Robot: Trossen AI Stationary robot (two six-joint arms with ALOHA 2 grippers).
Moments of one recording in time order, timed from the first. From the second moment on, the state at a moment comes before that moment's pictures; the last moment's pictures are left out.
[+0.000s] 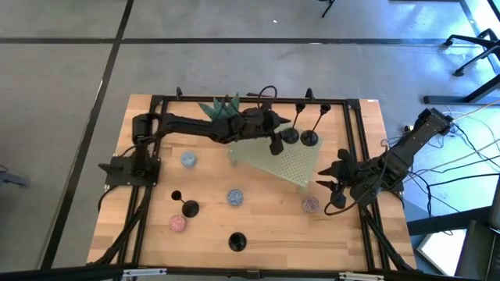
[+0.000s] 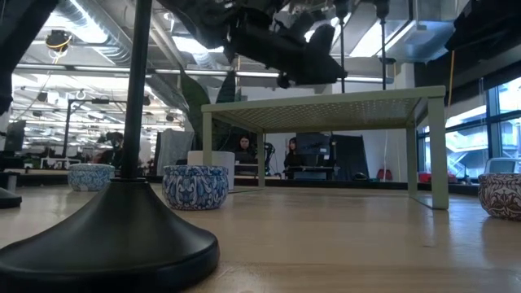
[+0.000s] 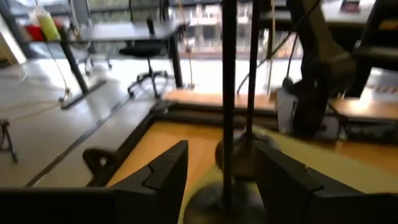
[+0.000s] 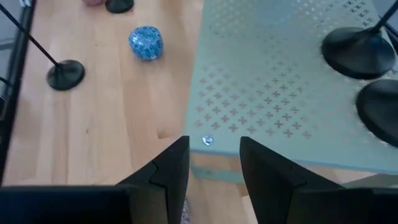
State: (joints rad) left arm 0.19 1.93 1.37 0.35 -0.11 0.05; right arm 0.75 0.93 0.85 -0.90 0.67 0.82
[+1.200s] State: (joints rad) left arm -0.36 1.11 1.04 -0.43 -0.09 0.04; right arm 0.63 1.16 0.85 0.08 0.57 0.07
